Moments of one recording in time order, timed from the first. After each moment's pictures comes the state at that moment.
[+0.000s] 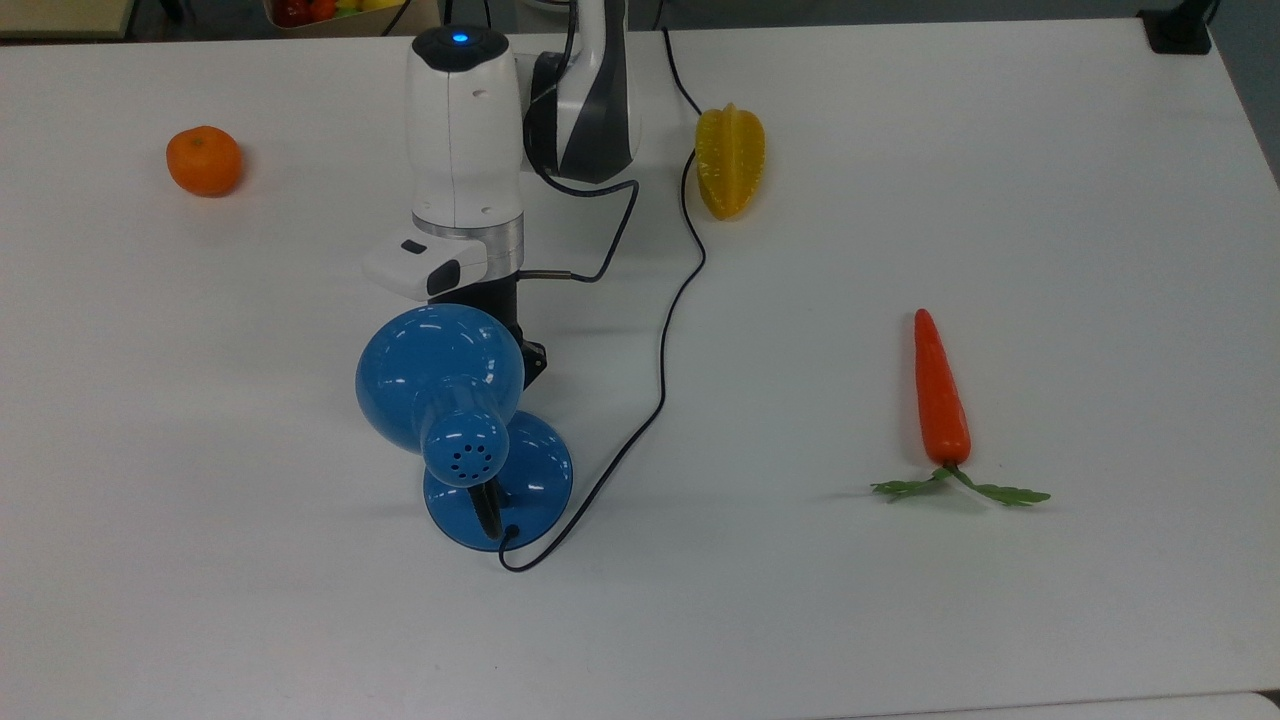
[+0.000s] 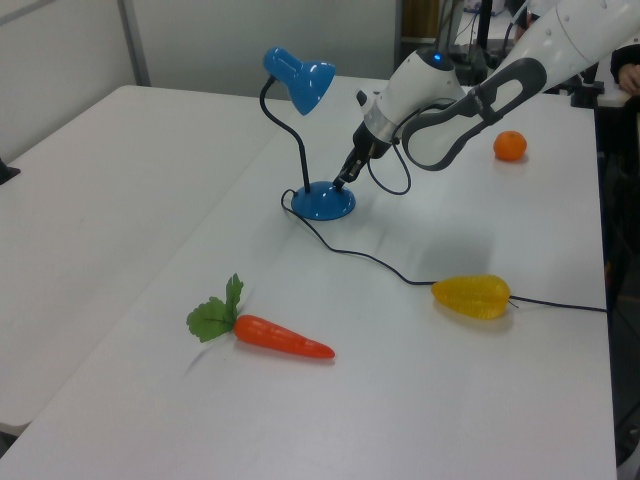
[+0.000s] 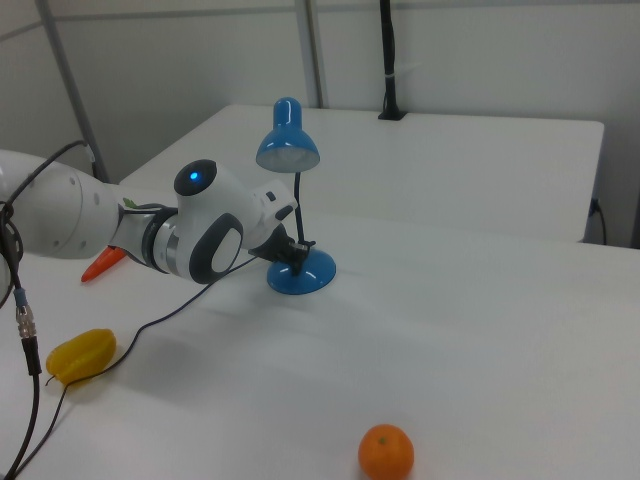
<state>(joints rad) 0.10 0.54 -0.09 -1.79 0.07 2.92 -0.22</state>
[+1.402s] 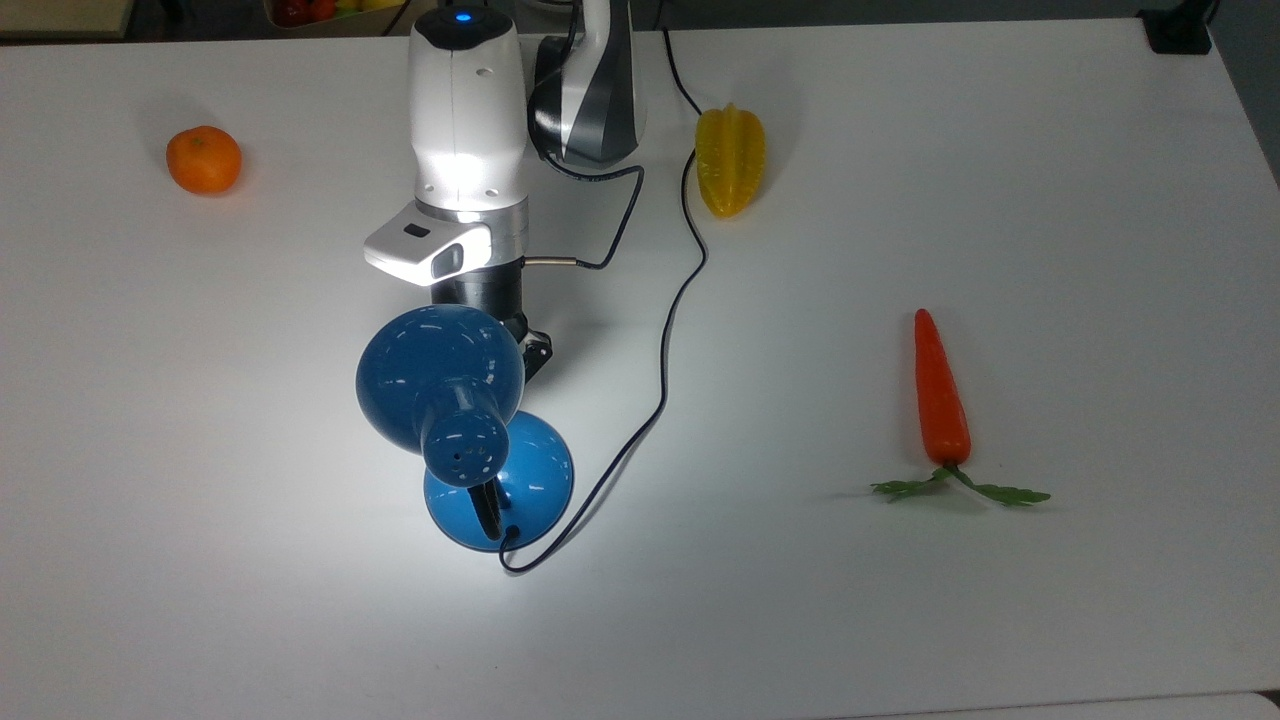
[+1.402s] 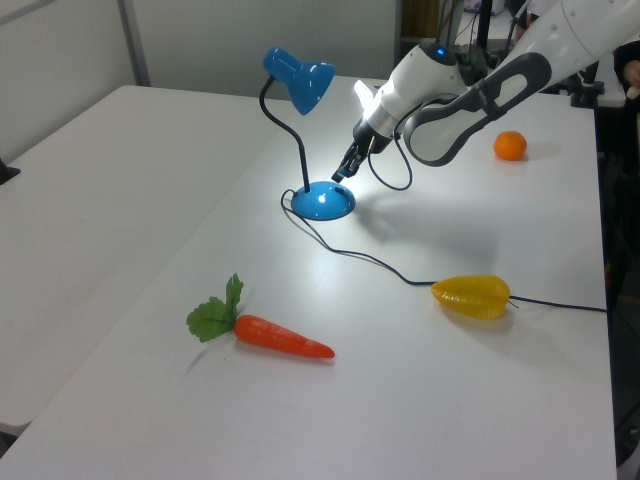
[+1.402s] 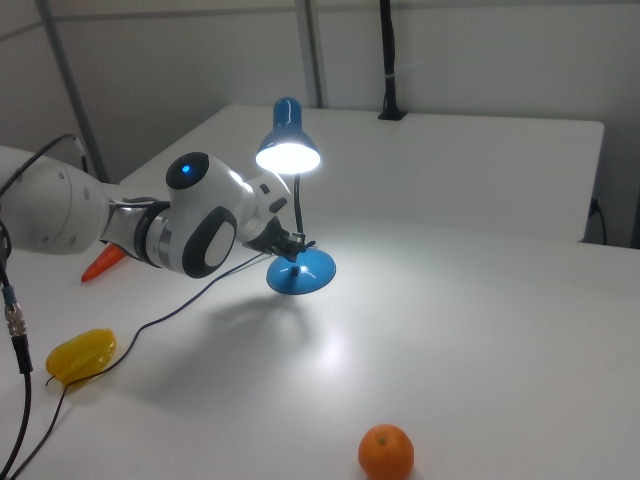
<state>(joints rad) 0.10 0.50 -0.09 -1.81 0.07 2.93 -0.22</state>
